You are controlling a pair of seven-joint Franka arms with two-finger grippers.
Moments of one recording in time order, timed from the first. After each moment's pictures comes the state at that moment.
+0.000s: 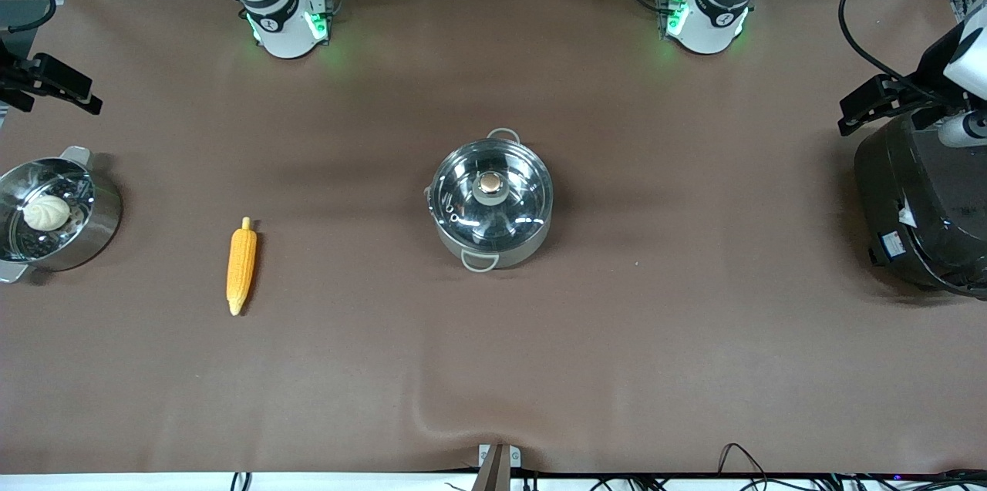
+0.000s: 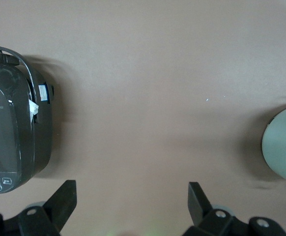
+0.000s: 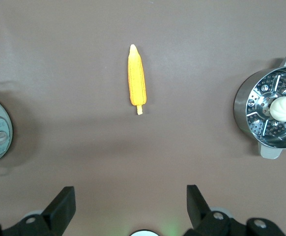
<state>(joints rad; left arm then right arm) -0.06 0.03 -0.04 -1.45 0.02 1.47 -0.16 -0.04 -0.07 -0.04 -1.58 0.01 1.45 -0.01</state>
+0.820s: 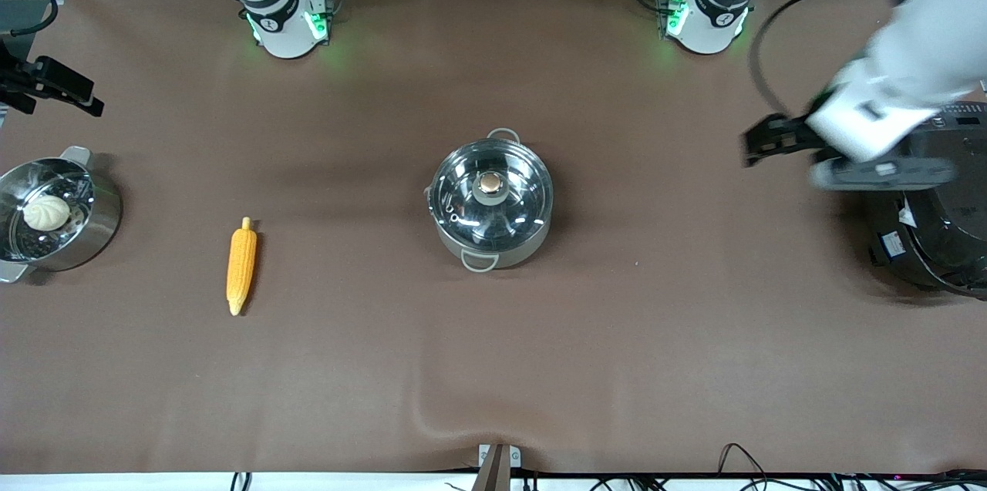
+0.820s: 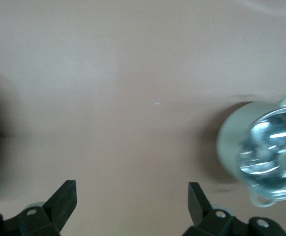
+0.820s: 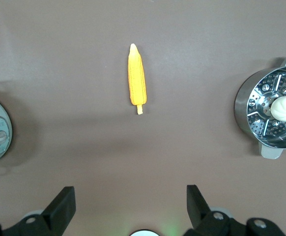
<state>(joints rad) -0.20 0.16 -0.13 -1.45 -0.05 1.61 -0.36 -0.04 -0.07 -0.04 -1.58 0.01 1.45 -0.01</state>
